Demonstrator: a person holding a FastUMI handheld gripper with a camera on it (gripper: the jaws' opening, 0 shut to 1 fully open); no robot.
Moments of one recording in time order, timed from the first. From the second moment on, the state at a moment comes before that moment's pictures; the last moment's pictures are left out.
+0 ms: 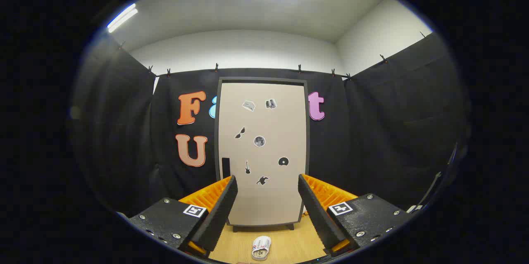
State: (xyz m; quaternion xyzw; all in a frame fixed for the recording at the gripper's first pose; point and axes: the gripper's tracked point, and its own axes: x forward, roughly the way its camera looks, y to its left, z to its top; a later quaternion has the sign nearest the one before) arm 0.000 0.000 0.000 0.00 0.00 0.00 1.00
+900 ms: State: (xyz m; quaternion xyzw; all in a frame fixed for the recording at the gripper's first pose) arm 0.010 0.010 -0.002 0.00 0.01 0.00 1.00
